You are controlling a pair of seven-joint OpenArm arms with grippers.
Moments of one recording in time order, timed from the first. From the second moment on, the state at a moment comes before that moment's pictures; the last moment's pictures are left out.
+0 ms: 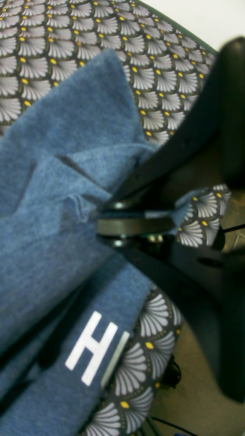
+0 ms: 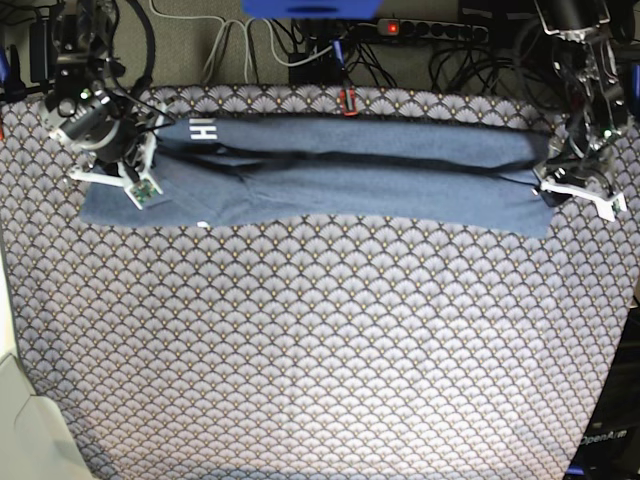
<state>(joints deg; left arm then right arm) 9.9 -17.3 -23.9 81.8 -31.6 -0.5 37.1 -18.8 11.1 12.5 112.0 -1.7 40.1 -56.1</state>
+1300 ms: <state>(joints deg) 11.2 -16.0 -17.0 83.7 -31.4 -0.6 34.6 -18.4 11.0 12.4 111.9 -1.9 40.1 -56.3</state>
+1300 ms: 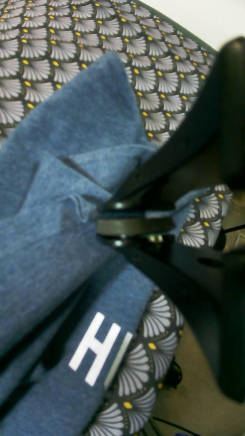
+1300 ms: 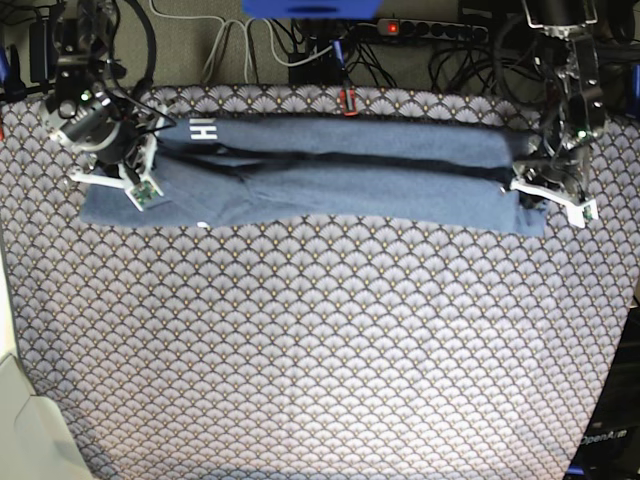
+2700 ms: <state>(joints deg) 13.3 -13.5 9.0 107.0 -31.0 0.0 37.3 -18.5 11.0 12.4 111.8 -1.9 40.1 -56.3</state>
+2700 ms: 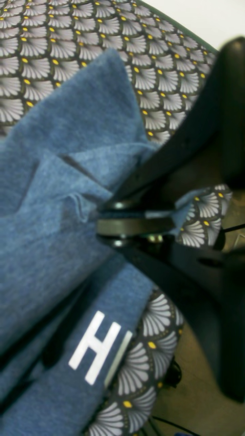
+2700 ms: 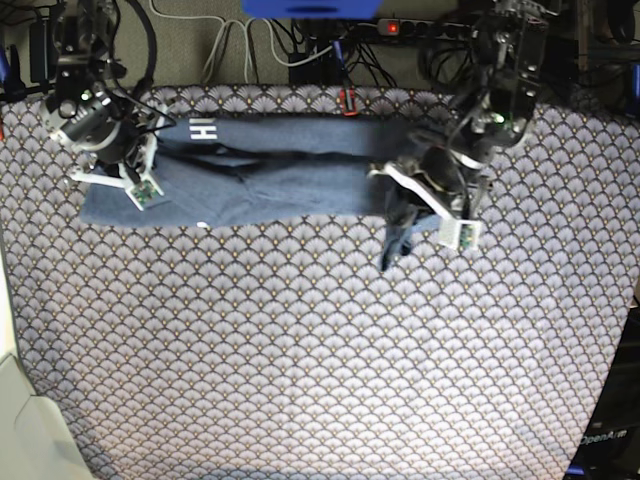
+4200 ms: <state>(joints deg) 5.0 -9.8 30.6 103.5 -31.2 5.8 37.4 -18.7 11.2 12.4 111.7 -1.9 40.1 -56.5</state>
